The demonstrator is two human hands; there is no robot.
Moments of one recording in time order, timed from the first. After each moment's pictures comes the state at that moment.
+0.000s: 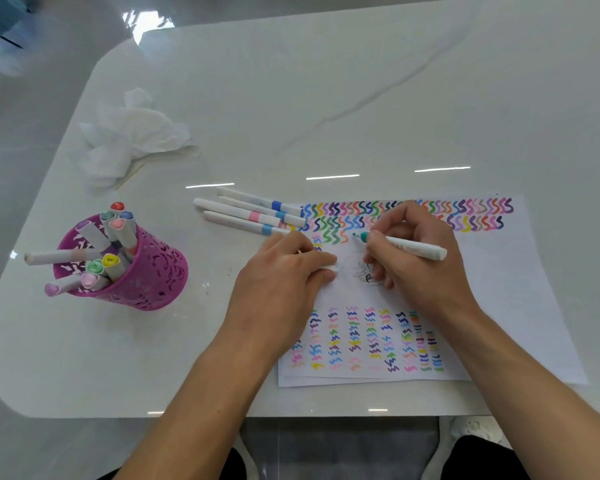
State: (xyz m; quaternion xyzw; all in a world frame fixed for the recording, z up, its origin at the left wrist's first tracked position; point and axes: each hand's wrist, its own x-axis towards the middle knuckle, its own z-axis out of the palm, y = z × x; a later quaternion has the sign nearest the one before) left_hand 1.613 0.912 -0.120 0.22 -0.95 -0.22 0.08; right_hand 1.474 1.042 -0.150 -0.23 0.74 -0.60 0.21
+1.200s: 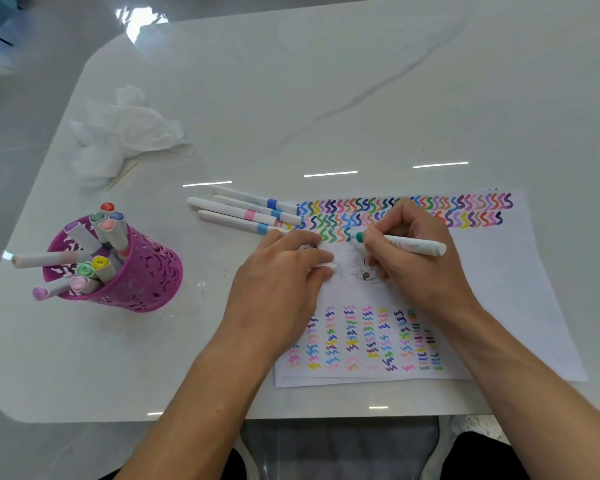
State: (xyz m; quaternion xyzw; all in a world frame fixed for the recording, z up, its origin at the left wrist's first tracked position) left_hand 1.609 0.912 -0.126 0.24 -0.95 -0.20 0.06; right_hand 1.474 1.041 -0.147 -0.22 0.76 -0.58 0.21
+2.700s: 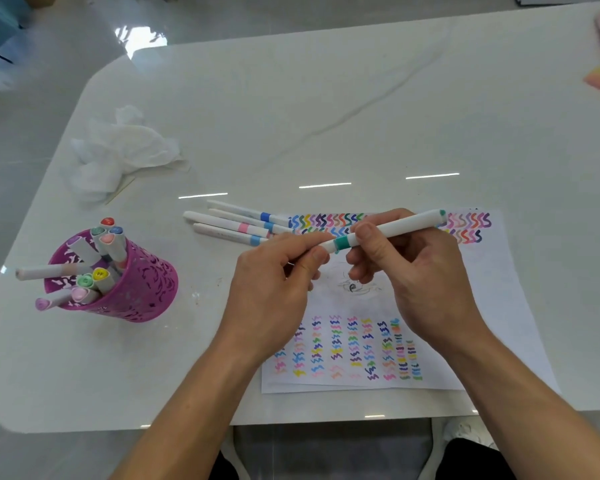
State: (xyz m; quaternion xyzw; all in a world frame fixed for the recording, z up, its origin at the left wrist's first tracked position) left_hand 1.603 0.922 -0.103 0.28 -0.79 -0.52 0.15; right_hand 1.491 1.053 -0.109 -0.23 0.66 -0.67 0.24
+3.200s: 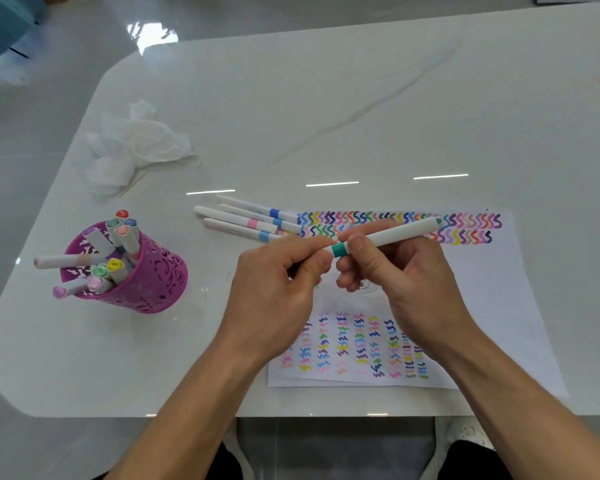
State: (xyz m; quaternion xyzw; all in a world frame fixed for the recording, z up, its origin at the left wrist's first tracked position) left_hand 1.614 0.922 -0.096 0.27 -0.83 -0.46 0.17; right_hand 1.502 1.046 -0.110 -0.22 0.61 -0.69 0.33
